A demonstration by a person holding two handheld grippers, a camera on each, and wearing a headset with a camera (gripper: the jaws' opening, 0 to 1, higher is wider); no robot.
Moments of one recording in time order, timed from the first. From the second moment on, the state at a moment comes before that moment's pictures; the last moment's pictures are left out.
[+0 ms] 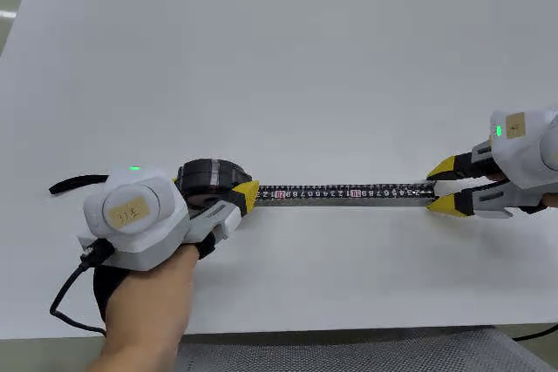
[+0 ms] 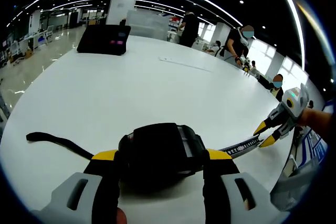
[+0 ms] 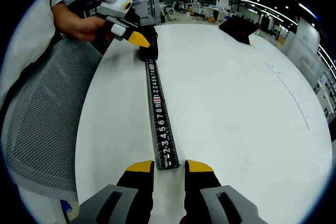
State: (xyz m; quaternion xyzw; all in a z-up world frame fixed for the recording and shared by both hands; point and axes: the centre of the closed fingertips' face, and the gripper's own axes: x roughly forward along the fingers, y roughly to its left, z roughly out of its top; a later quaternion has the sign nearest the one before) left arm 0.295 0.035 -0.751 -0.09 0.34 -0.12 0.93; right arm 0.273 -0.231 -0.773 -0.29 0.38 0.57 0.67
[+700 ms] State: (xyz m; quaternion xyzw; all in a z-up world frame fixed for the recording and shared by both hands) left arm 0.296 0.036 -0.750 -0.10 0.33 -0.12 0.93; right arm 0.275 -0.229 -0.776 -0.32 0.37 0.58 0.65
